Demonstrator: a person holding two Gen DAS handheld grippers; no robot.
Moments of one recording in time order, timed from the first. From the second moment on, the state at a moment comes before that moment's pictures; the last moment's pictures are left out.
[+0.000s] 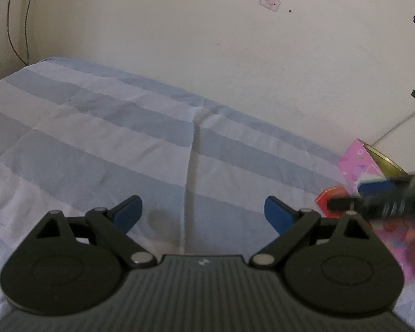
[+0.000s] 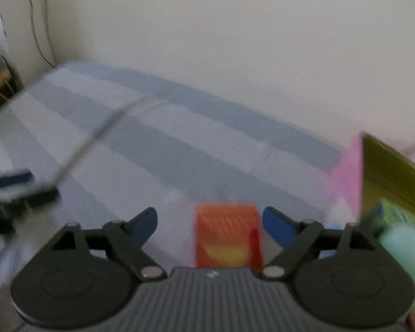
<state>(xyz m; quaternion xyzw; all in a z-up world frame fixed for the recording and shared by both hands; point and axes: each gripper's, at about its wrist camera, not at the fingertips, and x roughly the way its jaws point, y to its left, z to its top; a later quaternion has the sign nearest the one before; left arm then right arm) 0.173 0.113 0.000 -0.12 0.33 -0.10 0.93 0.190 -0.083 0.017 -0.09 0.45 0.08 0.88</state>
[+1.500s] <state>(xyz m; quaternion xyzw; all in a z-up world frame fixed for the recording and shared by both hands) 0.084 -0.041 0.049 0.03 0.28 -0.39 0.88 0.006 -0.143 -0.016 0.01 0.26 0.09 0.96</state>
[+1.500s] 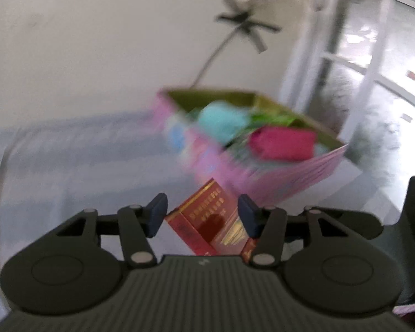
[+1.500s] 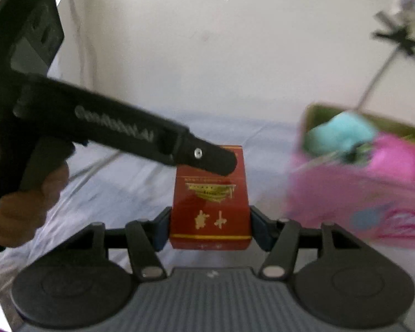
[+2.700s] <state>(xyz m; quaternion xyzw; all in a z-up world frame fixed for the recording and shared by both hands) 0.110 -0.206 0.084 0.11 0.24 -0.18 0.95 0.013 -0.425 0.002 0.30 0.11 -0.07 0.95</state>
